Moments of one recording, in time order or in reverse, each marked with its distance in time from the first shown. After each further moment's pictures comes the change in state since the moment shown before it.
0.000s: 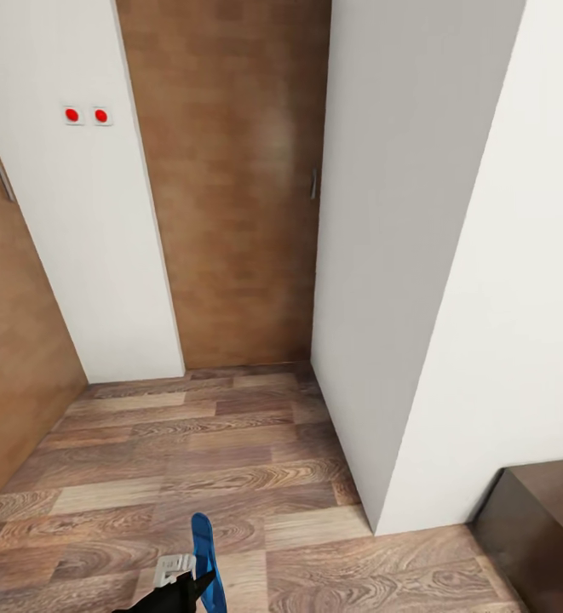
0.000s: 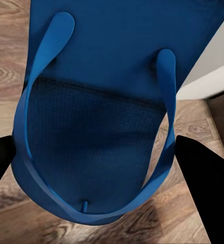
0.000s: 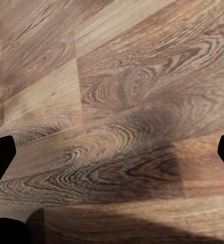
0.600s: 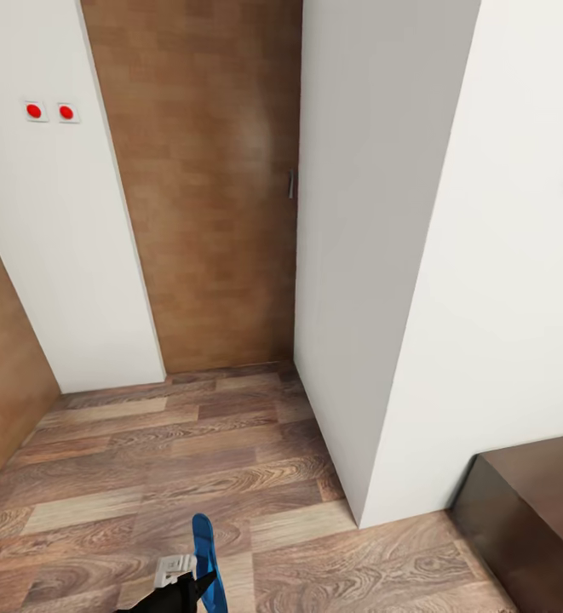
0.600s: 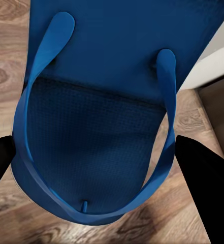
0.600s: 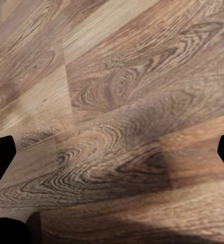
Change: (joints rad) left arm 0.000 -0.002 -0.001 0.002 0.000 0.000 0.002; right arm 0.000 0.000 0.000 0.000 0.000 0.000 0.000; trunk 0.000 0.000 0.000
